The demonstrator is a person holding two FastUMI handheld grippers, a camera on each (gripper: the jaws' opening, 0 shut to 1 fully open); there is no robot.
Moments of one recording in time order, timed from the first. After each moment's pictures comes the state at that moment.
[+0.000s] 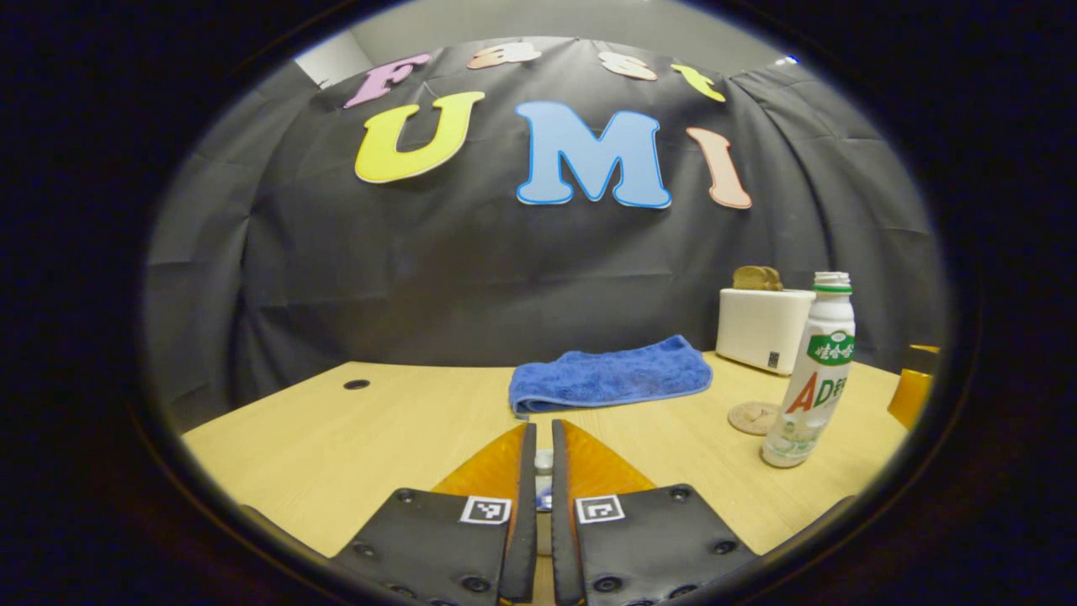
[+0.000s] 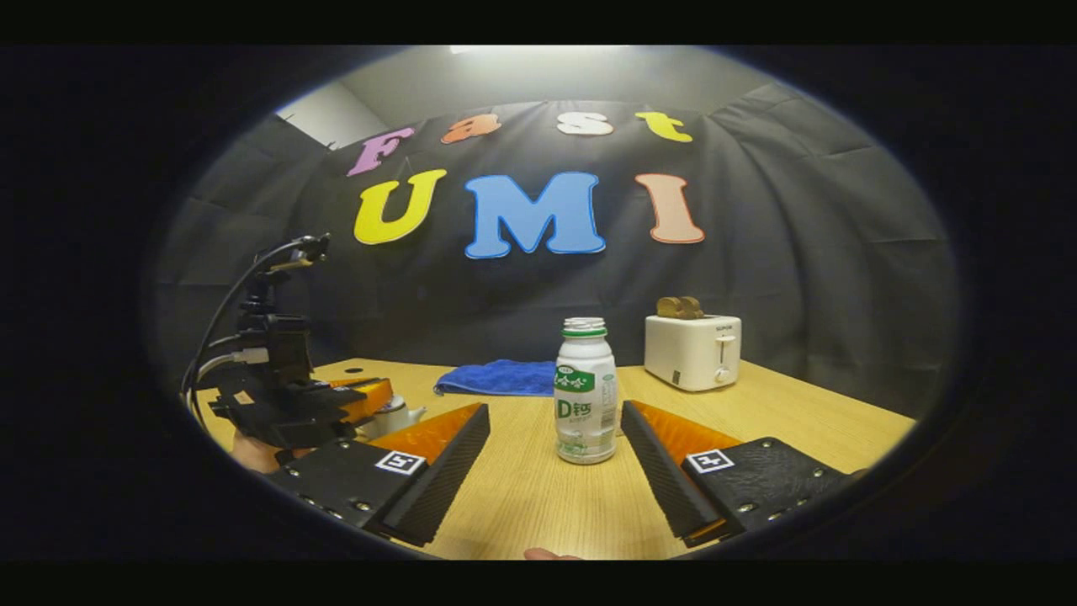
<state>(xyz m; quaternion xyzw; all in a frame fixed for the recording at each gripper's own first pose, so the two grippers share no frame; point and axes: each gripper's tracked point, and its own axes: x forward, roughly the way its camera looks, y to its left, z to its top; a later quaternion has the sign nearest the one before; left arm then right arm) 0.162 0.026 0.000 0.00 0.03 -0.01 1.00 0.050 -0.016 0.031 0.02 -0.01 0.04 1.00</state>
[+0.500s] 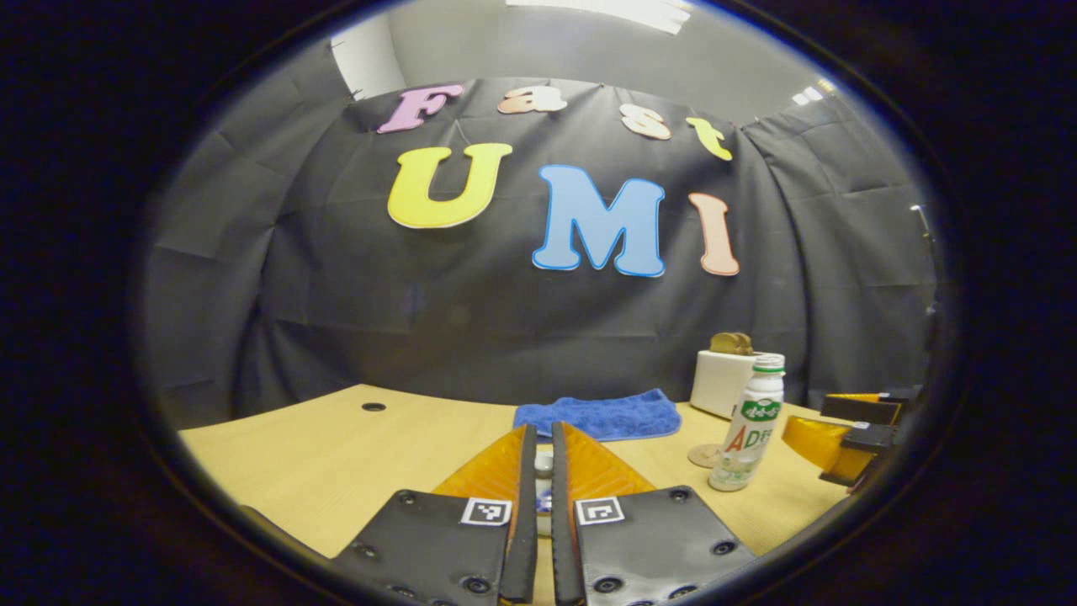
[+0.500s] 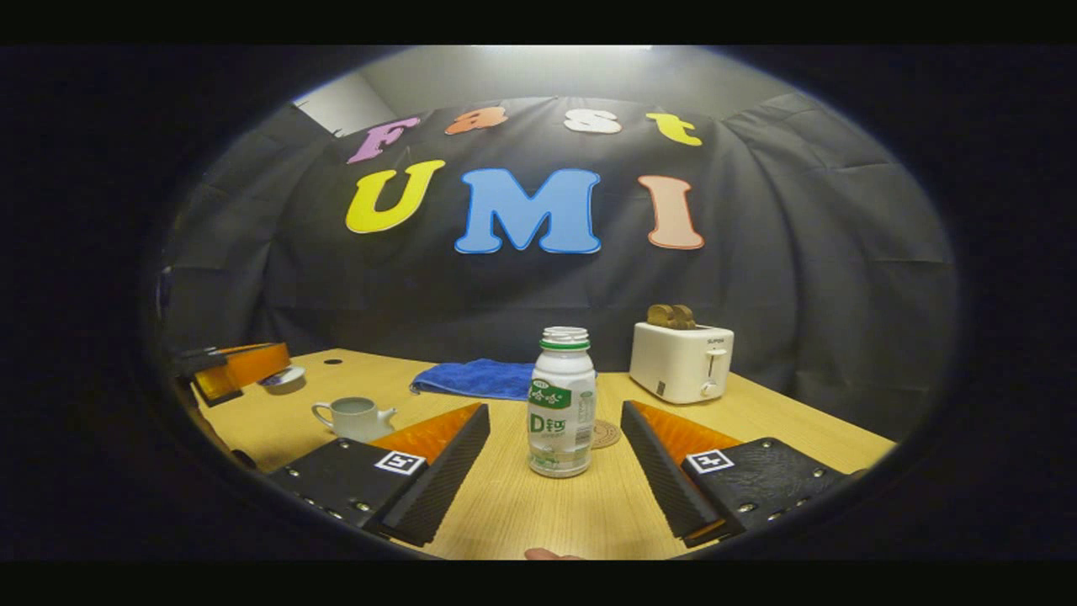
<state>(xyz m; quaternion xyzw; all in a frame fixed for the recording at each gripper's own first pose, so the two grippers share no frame) 0.058 0.043 0.048 -0.04 -0.03 -0.04 1.00 0.081 -0.033 0.038 -0.01 0.00 0.03 1.00</state>
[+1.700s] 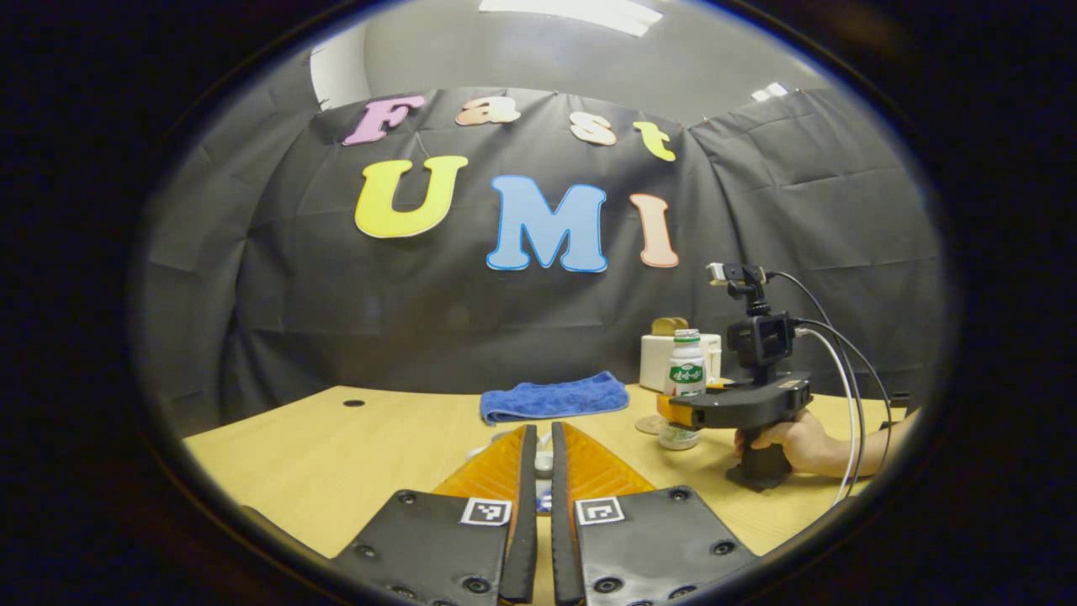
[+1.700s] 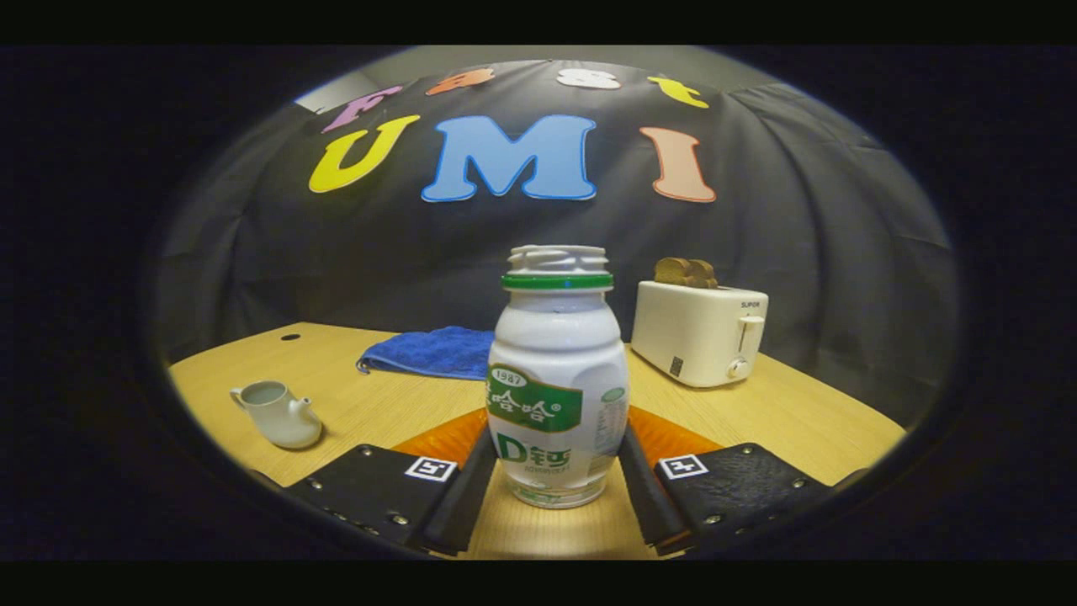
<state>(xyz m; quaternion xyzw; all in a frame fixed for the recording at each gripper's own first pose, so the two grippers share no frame) -0.009 0.011 0.033 -0.02 -0.03 -0.10 0.99 0.172 -0.038 -0.009 -0.03 0.07 0.01 1.00</state>
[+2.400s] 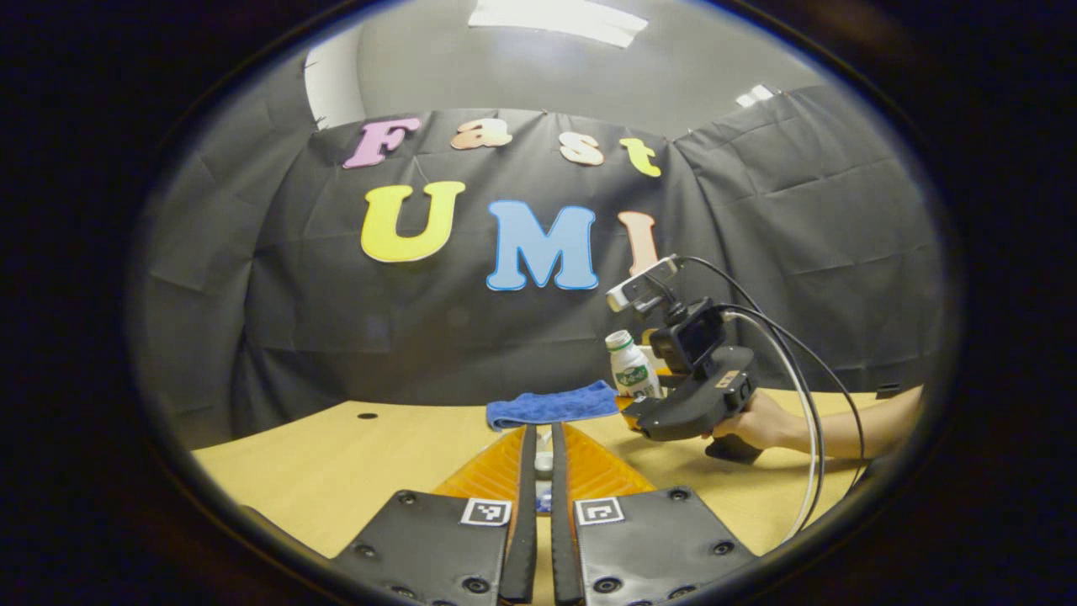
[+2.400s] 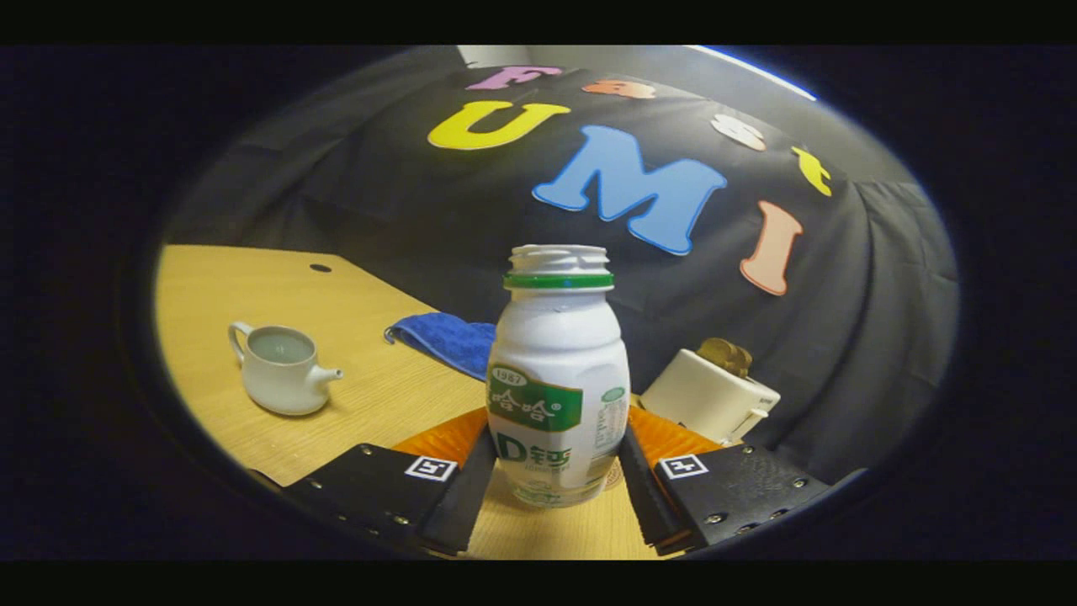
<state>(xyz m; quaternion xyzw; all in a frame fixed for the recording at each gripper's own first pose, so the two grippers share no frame) -0.072 0.034 0.044 0.01 -0.07 -0.09 0.99 0.177 0.022 0.015 -0.27 0.03 0.04 0.96</state>
